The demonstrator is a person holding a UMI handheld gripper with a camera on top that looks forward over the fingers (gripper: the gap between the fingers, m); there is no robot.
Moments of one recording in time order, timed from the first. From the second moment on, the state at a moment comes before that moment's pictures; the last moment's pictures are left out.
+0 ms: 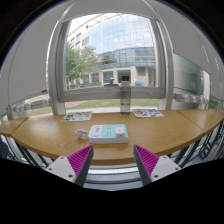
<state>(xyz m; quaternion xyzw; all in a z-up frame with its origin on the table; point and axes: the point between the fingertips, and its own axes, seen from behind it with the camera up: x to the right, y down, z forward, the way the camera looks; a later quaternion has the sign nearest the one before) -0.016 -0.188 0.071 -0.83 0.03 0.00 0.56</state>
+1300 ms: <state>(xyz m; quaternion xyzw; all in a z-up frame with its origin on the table) 0.173 -0.009 0.129 -0.79 0.10 -0.05 0.60</state>
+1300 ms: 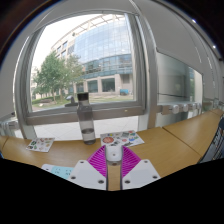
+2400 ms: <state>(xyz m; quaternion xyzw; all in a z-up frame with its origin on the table) 0.159 -0.111 0.114 -0.81 0.03 0.02 0.59</state>
